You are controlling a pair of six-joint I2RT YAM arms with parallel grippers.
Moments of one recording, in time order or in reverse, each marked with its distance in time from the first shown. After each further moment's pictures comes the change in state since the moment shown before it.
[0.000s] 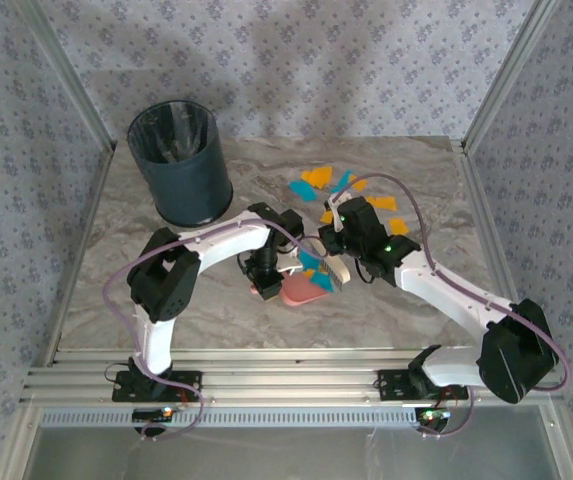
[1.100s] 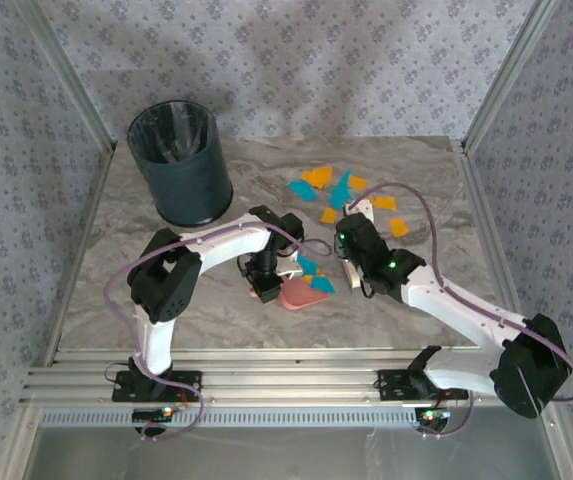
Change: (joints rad) left arm -0.008 -0.002 -0.027 0.010 -0.001 0.026; right arm 0.093 -0.100 -0.081 -0.058 0.387 0.211
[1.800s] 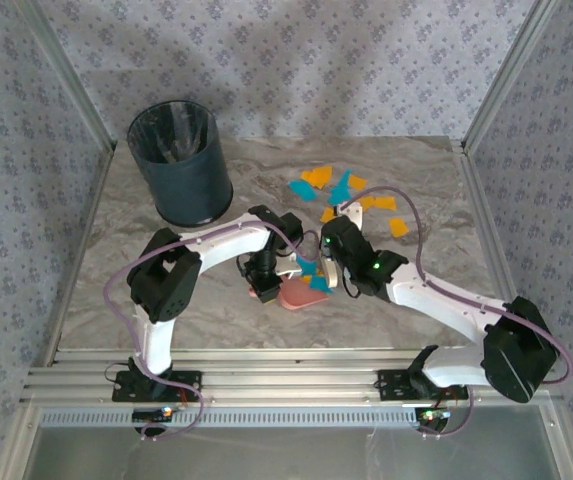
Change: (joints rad) left arm 0.003 0.000 0.000 -0.005 0.000 -0.004; right arm 0.053 0.093 -0.001 0.146 -0.032 0.165
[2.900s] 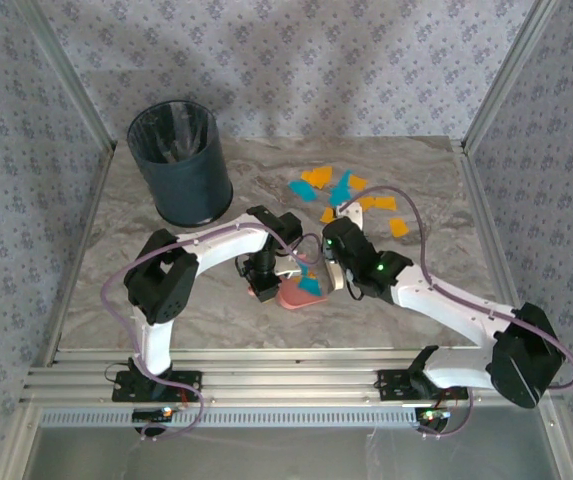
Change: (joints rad) left arm -0.001 -0.021 -0.014 0.016 -0.031 0.029; right arm 0.016 -0.034 0.021 -0.080 0.021 -0.066
